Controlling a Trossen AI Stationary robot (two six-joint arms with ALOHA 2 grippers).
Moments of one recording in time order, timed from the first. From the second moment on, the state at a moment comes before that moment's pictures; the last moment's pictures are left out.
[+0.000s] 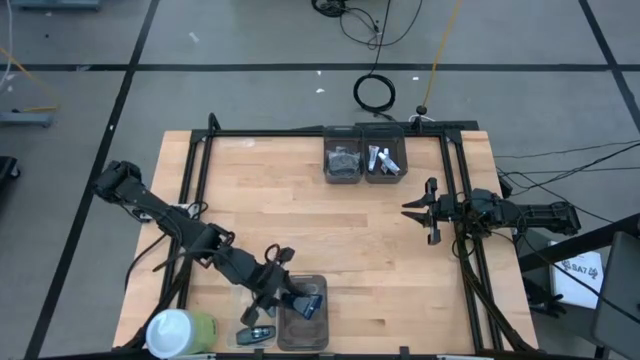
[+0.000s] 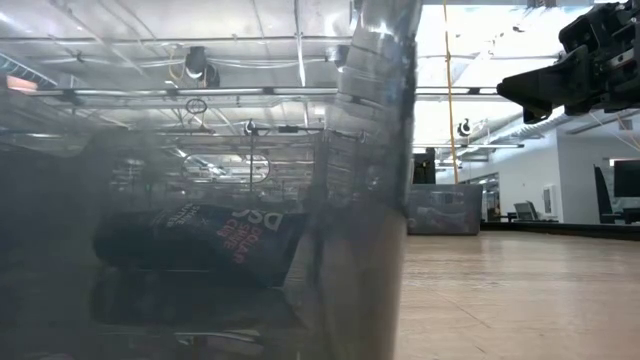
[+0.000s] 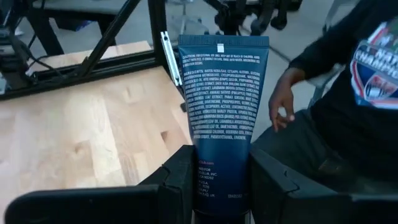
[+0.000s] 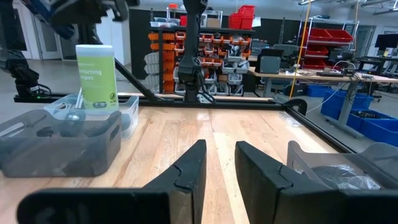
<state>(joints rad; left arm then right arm) -0.56 1.44 1.16 -0.11 -0.03 -0.08 0.00 0.01 0.02 0.04 0.02 -0.04</state>
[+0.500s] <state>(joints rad) -0.52 1.64 1.37 -0.52 -0.04 -0.09 0.00 0.01 0.02 0.04 0.02 -0.04</state>
